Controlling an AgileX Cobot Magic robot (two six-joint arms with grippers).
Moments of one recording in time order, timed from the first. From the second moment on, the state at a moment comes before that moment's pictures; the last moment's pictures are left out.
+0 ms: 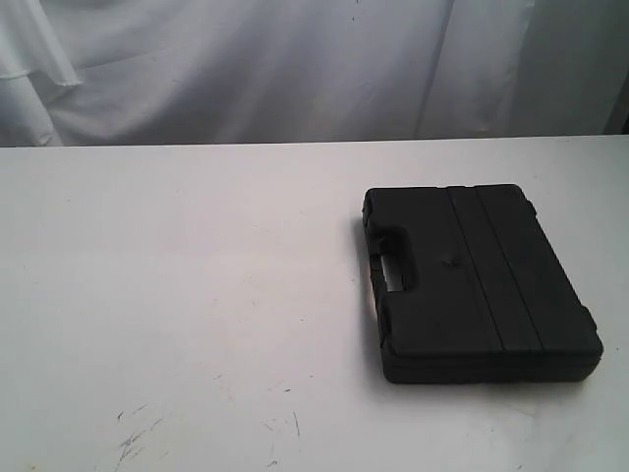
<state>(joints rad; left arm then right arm) 0.02 0.00 0.00 -0.07 0.37 -0.06 0.14 0.00 0.00 -0.03 -0.28 0.10</state>
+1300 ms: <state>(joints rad) 0.02 0.00 0.00 -0.07 0.37 -0.06 0.20 1.08 -0.76 0.24 0.80 0.06</state>
